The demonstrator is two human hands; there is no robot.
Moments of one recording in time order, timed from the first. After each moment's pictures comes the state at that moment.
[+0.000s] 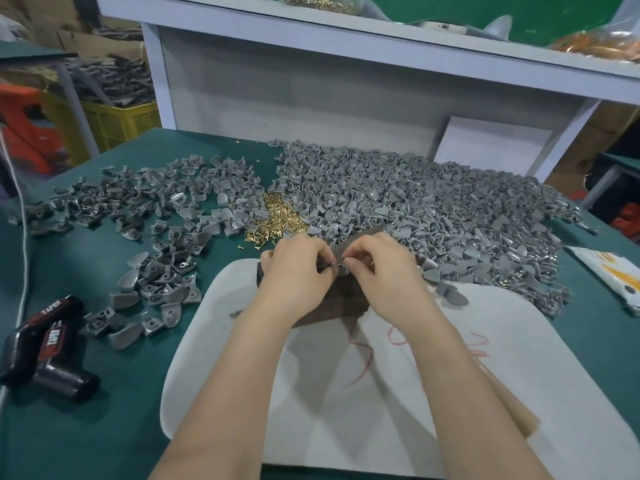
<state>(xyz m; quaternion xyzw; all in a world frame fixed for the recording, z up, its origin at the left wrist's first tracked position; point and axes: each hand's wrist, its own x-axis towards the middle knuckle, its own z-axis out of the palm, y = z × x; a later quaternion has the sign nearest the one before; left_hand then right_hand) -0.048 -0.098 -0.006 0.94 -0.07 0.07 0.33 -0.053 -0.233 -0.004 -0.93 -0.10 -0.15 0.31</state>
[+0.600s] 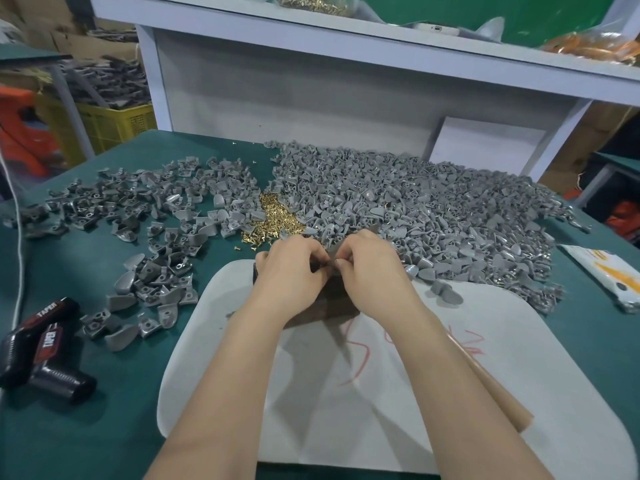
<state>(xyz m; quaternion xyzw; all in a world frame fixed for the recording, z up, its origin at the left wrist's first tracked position) -0.049 -0.095 -0.004 0.93 -0.07 0.05 0.36 -0.054 -0.218 0.009 -0.98 -0.08 -0.11 0.17</state>
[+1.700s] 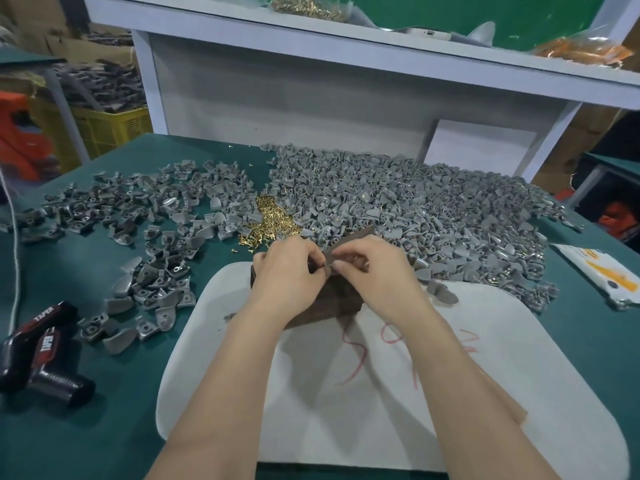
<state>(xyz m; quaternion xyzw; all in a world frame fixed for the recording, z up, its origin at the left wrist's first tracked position) -0.051 -0.097 -0.003 0.93 -0.06 0.07 0.34 -0.051 -0.237 -0.004 -0.93 -0.10 -0.14 0.32</state>
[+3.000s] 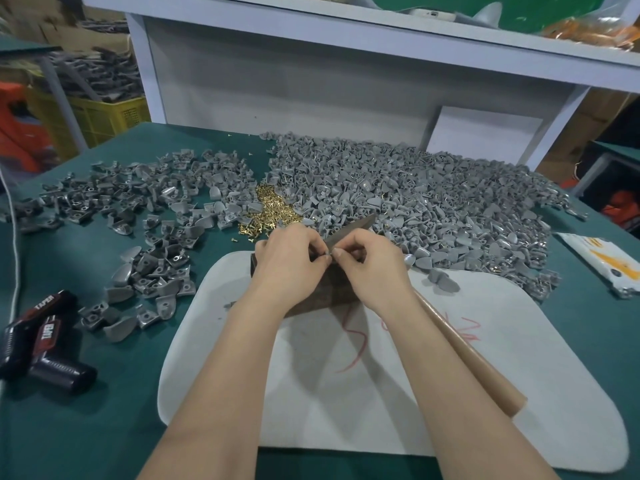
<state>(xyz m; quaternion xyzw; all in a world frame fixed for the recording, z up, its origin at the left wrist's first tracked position) -0.051 -0.097 -0.003 0.93 -0.07 0.07 0.35 -0.051 -0.228 -0.019 -0.91 -0.04 -0.16 0.39</state>
